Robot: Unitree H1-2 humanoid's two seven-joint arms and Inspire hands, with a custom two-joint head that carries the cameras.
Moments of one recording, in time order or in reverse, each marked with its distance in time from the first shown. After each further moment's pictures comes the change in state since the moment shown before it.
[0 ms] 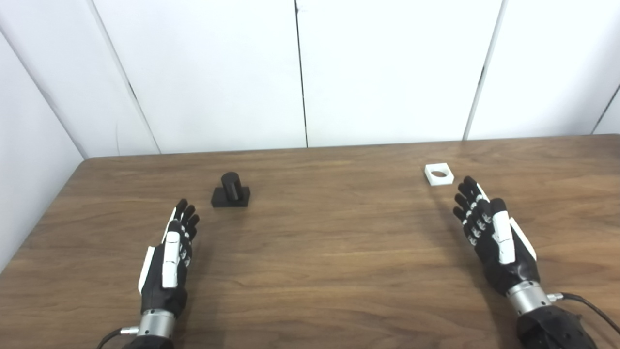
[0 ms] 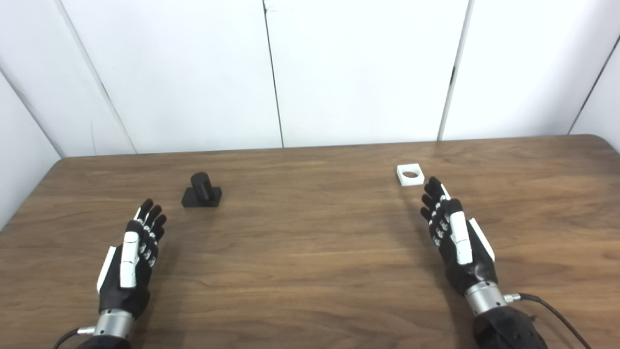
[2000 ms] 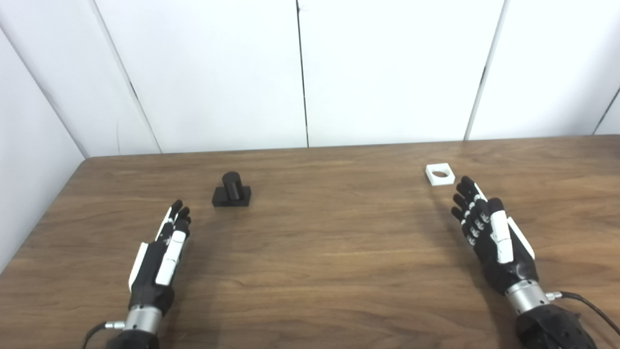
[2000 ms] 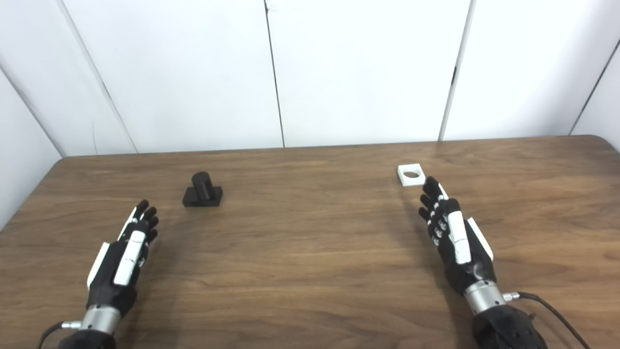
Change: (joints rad) left arm -0.022 0.088 0.004 -0.038 0.081 0.103 -0.008; right arm -0.009 -0.002 0.016 0.012 -0.015 -0.002 0.000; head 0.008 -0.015
